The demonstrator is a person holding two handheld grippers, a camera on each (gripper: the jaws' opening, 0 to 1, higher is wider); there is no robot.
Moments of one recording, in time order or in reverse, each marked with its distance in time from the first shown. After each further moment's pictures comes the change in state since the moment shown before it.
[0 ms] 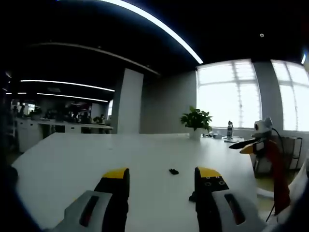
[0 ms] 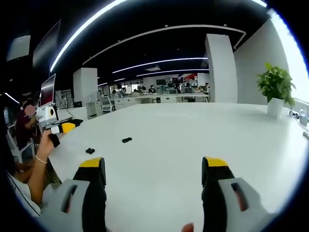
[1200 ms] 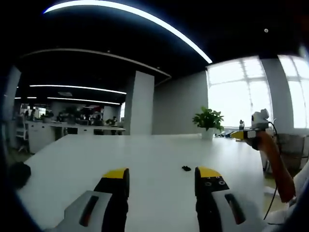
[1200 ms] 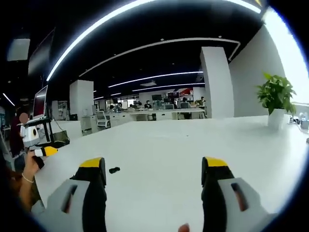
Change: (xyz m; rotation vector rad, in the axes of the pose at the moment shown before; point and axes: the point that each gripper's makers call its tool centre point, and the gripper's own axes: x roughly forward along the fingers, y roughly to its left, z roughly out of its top) left arm -0.020 0.022 -0.002 0.012 -0.015 0.118; right arm 0.064 -0.019 0.064 0.002 -0.156 -0.030
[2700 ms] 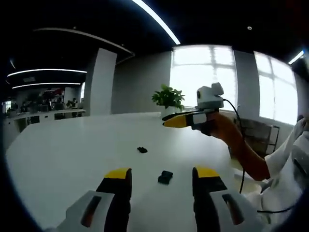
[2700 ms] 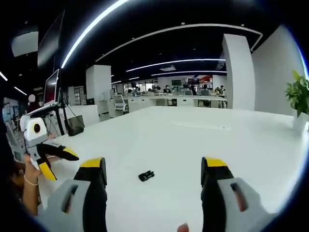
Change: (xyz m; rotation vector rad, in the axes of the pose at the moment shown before) left arm 0.008 -0.069 -0.034 0.024 0.225 -0.368; right arm 0.079 0.100 -0.029 -0.053 0.158 0.175
